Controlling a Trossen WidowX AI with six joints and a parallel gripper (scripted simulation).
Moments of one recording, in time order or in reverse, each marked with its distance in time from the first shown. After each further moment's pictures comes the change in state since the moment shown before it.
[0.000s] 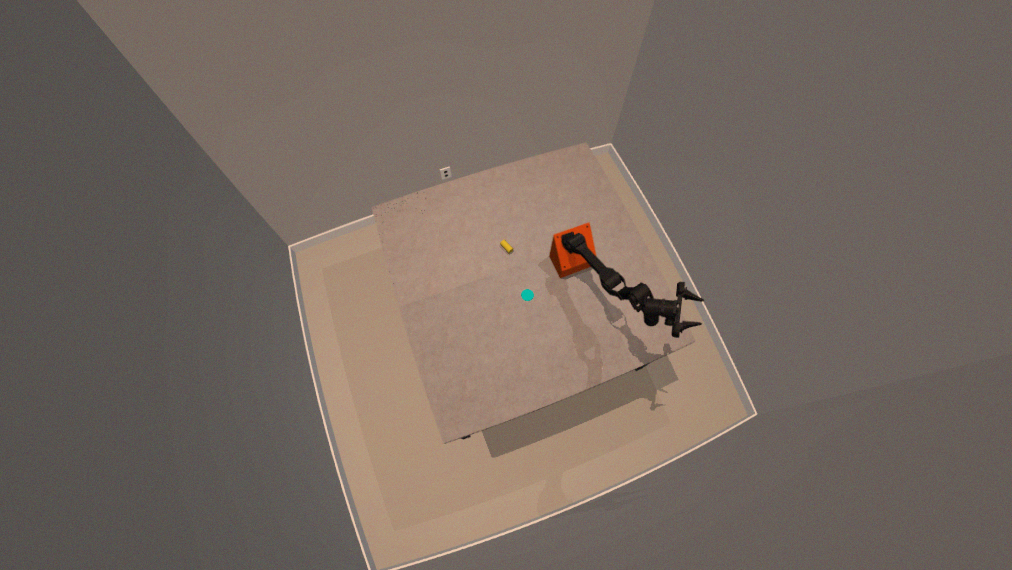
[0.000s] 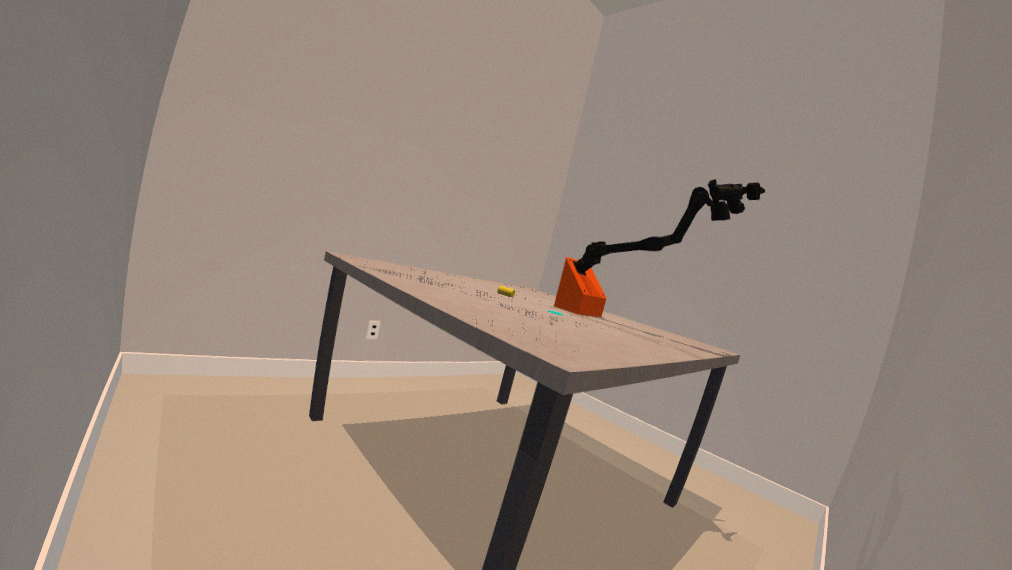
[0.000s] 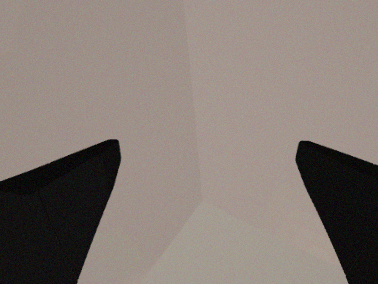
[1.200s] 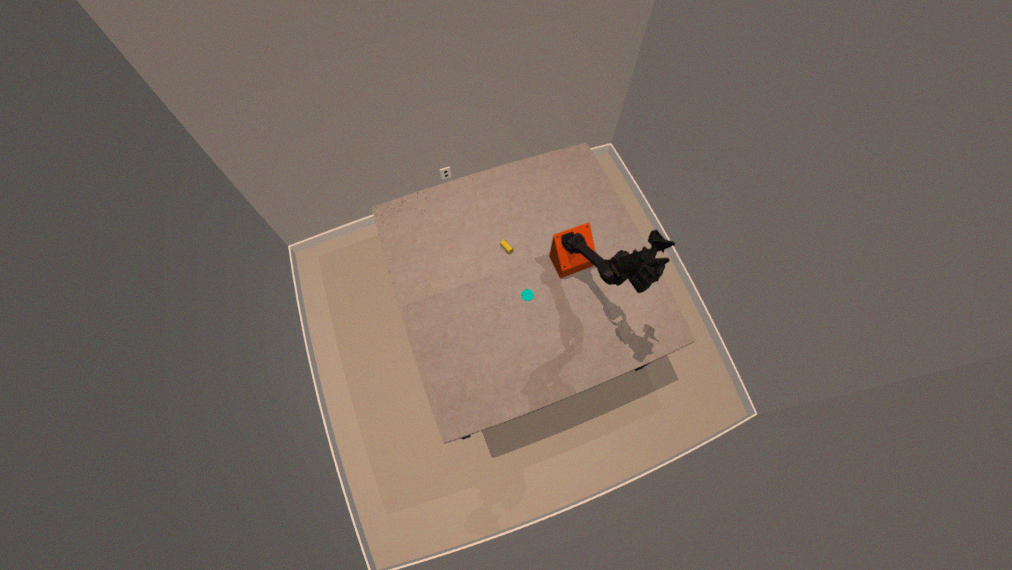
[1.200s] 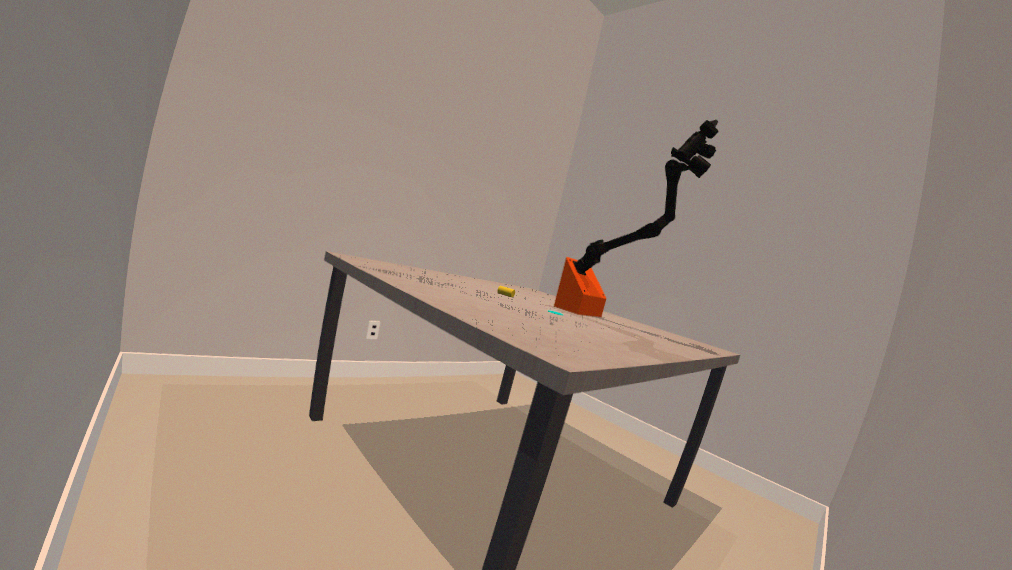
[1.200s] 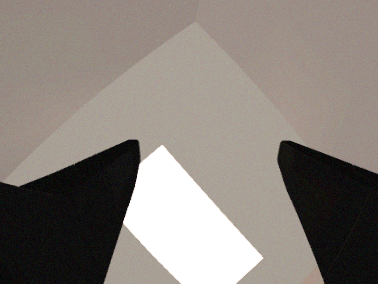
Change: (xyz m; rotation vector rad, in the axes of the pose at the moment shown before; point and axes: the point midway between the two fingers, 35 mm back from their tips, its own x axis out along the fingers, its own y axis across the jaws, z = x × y) arm -0.109 -0.087 -0.238 -0.300 0.656 0.085
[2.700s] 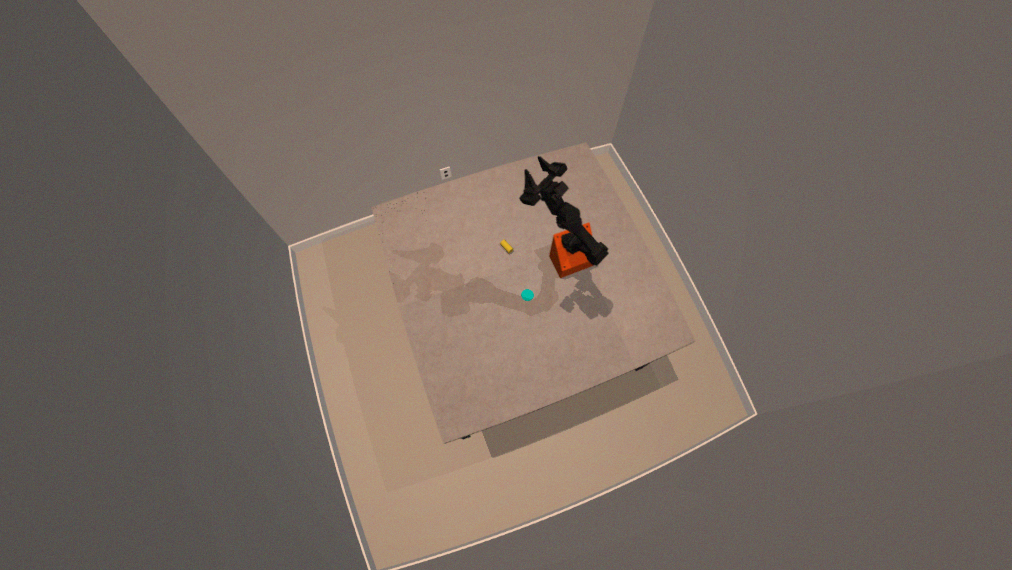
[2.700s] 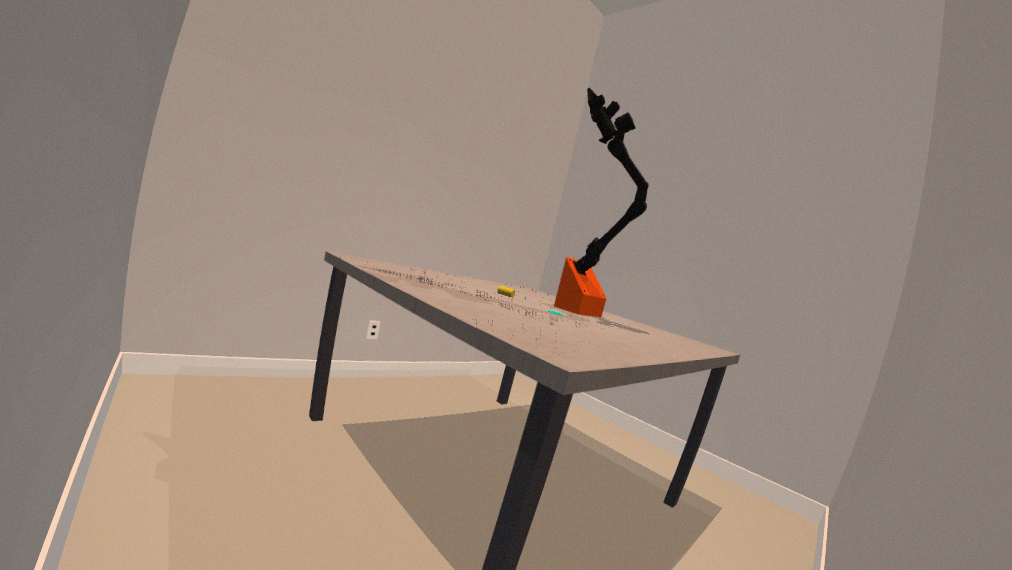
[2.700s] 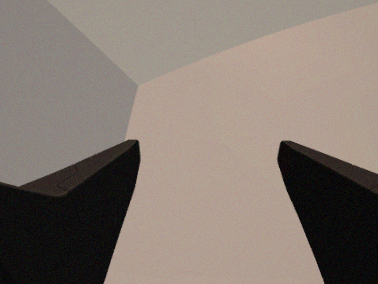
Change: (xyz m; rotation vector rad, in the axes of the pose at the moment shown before) arm -0.201 -0.056 -0.398 -0.214 1.125 0.163
